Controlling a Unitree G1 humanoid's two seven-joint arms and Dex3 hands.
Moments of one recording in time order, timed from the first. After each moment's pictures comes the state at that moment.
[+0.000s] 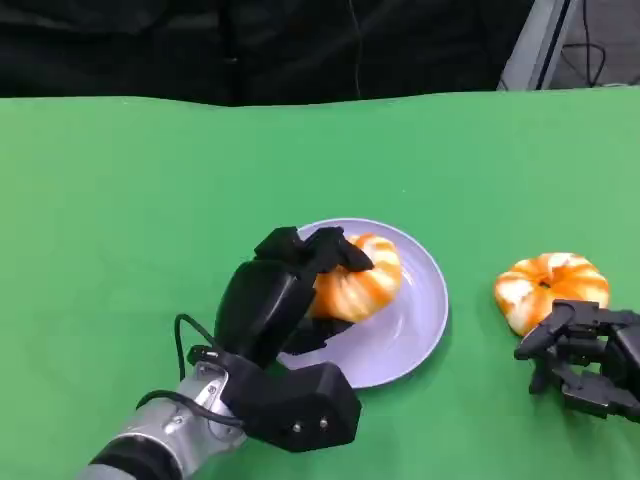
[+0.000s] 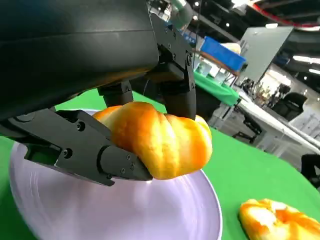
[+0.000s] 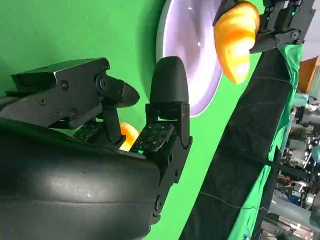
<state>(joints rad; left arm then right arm) -0.61 0.03 -0.48 1.13 0.67 -0.68 0.69 -0.38 -0.18 -0.15 1.20 0.02 -0.96 0.47</state>
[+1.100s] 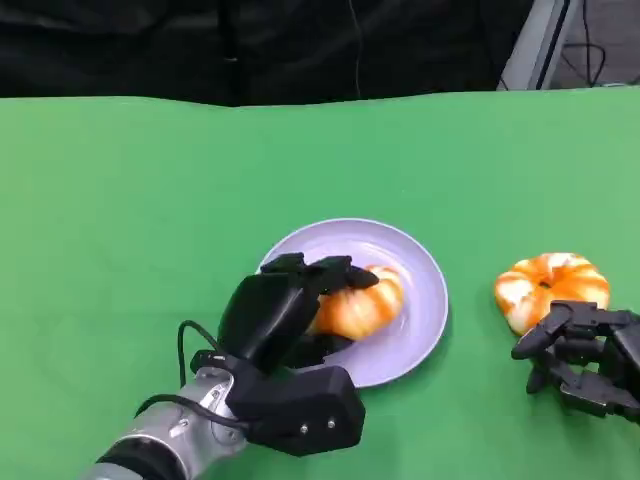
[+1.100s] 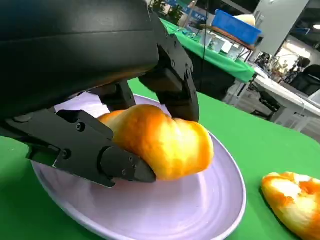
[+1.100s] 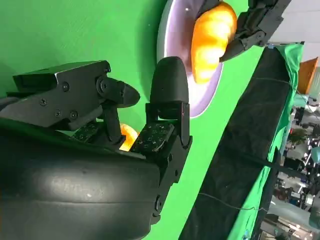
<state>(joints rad) -0.62 0.02 -0.51 1.19 0.67 -0.63 0.64 -0.38 -0.18 -0.14 1.20 0.03 -0.96 0.46</state>
